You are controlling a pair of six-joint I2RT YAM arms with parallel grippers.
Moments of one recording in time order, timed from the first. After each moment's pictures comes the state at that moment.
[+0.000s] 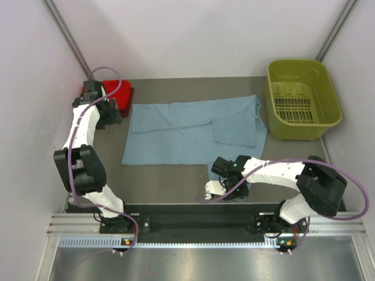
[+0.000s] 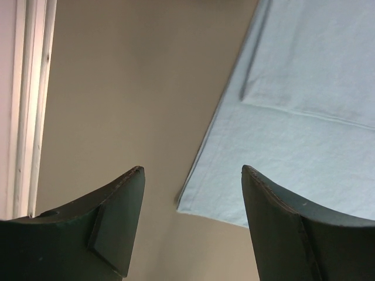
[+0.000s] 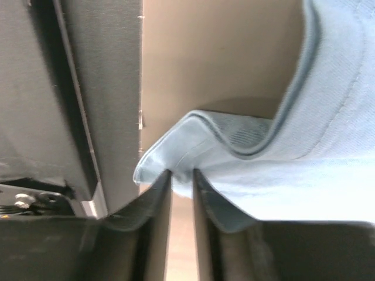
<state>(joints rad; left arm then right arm) 0.18 1.68 1.50 -0.83 -0.04 -0.15 0.98 1.47 0.76 -0.88 -0.08 -0.76</state>
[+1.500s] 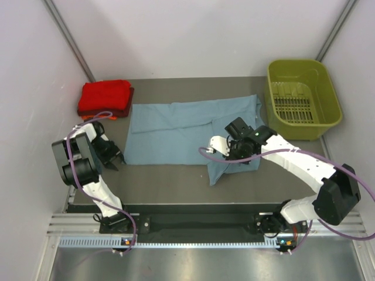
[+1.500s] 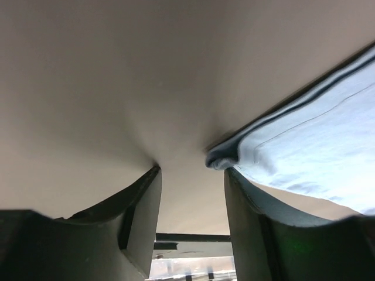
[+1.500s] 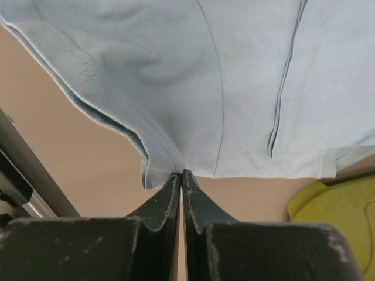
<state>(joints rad) 0.38 1.80 1.11 -0.91 0.17 -0.32 0.69 1.36 1.09 -0.95 -0.01 -0.73</state>
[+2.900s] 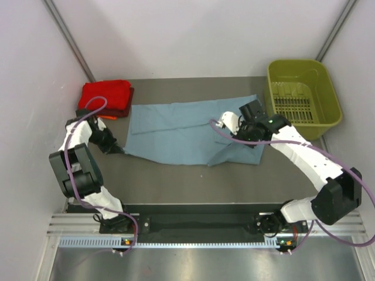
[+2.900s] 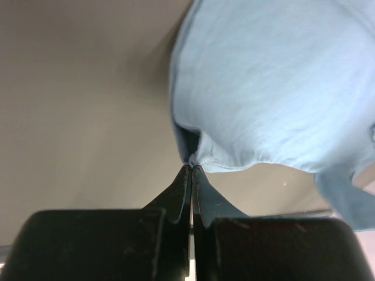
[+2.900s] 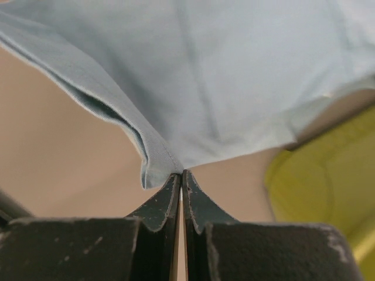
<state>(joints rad) 0.38 1.65 1.17 -0.91 0.39 -0.30 0.52 1.36 1.20 -0.90 0.00 -0.65</state>
